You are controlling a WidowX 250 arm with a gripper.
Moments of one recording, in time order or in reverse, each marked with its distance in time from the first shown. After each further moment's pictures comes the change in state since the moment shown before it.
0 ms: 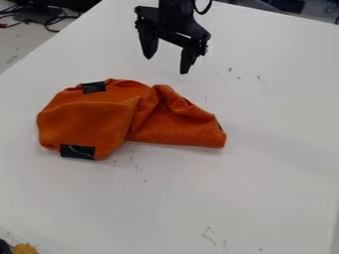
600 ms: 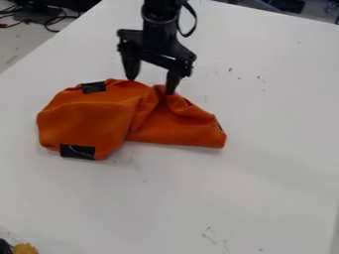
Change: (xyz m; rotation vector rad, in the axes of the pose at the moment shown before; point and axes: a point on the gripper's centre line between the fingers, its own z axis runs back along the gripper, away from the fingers) arm -0.048 0.009 -0.001 0.022 0.053 0.137
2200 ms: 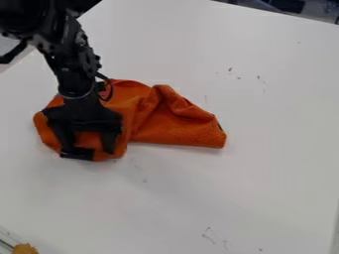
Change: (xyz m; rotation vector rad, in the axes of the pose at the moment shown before) arm -0.083 0.057 -0.081 -0.072 0.120 0.244
